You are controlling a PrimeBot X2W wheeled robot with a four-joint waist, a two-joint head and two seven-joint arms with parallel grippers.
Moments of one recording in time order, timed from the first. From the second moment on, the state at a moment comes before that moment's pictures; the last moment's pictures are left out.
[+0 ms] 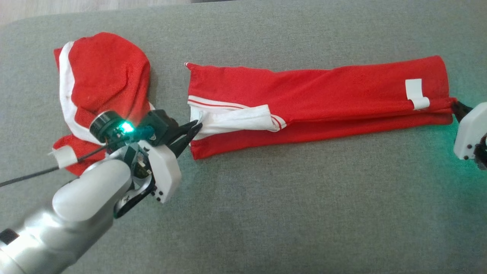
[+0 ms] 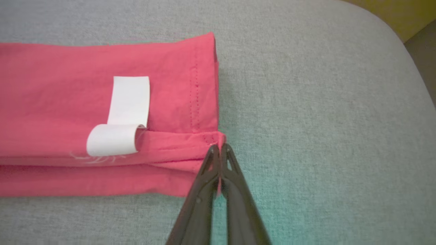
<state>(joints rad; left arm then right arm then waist) -0.83 0.54 -1.19 0.35 -0.74 -0.07 0.12 -0.66 -0.57 0.45 0.84 0.59 0.13 0.27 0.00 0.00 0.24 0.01</state>
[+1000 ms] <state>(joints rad) -0.74 0.48 -0.90 0.35 -0.81 0.21 -0.25 -0.61 -0.49 0.29 0.62 0.70 0.13 -0.07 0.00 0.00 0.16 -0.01</state>
